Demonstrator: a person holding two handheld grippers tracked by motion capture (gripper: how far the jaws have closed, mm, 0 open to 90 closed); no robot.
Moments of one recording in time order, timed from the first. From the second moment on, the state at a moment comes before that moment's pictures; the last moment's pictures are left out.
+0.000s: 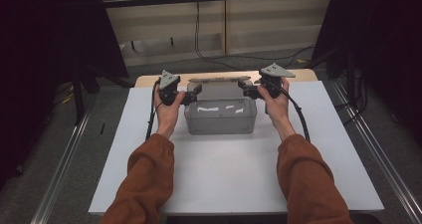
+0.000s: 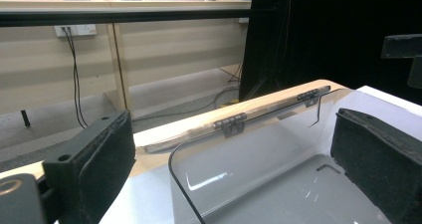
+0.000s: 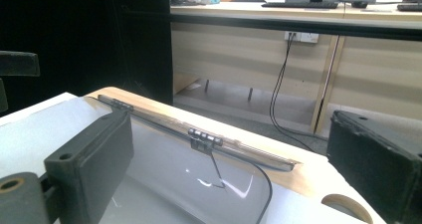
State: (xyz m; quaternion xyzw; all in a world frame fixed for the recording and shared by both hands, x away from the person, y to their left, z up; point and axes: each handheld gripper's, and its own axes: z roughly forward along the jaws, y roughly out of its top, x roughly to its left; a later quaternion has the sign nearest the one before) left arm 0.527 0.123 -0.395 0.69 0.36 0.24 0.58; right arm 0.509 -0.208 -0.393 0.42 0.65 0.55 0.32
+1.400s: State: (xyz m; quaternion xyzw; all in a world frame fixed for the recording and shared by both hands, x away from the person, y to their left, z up) left arm 0.467 0.141 -0.378 0.69 0.33 0.27 0.59; right arm 0.436 -0.233 -0.390 0.39 0.65 0.55 0.35
